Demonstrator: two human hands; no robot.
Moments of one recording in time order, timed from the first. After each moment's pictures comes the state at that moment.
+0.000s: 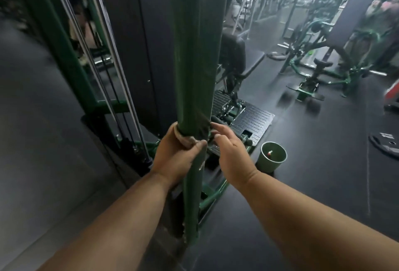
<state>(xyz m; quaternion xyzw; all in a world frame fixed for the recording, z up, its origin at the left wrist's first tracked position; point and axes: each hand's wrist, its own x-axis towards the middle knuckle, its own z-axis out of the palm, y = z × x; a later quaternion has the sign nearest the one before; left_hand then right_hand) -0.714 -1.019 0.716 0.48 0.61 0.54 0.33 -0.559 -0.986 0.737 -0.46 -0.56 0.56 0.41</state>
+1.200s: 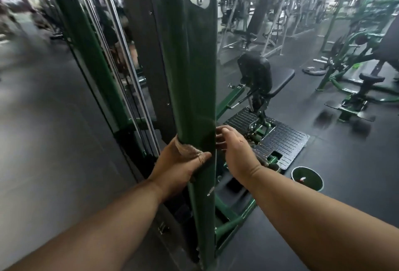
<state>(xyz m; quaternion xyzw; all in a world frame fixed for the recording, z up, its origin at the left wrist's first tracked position) -0.712 -1.014 0.778 0.50 0.63 0.51 0.31 -0.564 -0.915 0.769 -0.38 -0.58 0.60 0.40</state>
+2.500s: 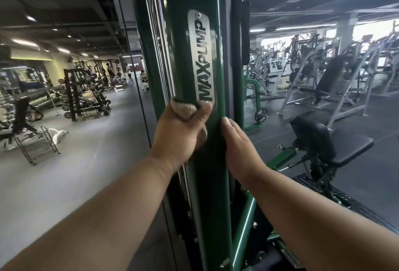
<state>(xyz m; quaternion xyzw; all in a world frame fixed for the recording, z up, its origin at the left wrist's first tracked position) -0.676 -0.987 0.987 0.46 0.59 0.67 -0.01 -0.577 -0.876 0.932 -0.11 -0.70 0.57 0.41</state>
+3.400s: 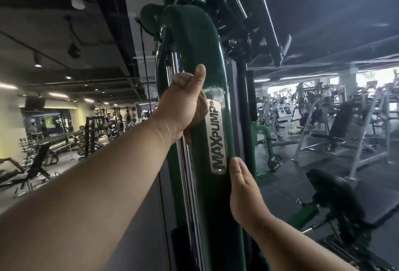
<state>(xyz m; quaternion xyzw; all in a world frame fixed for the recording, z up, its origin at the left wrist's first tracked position) -0.677 -0.982 1.175 0.48 0.60 0.63 -0.09 -0.594 -0.884 0.982 -0.07 -0.65 0.59 0.47</state>
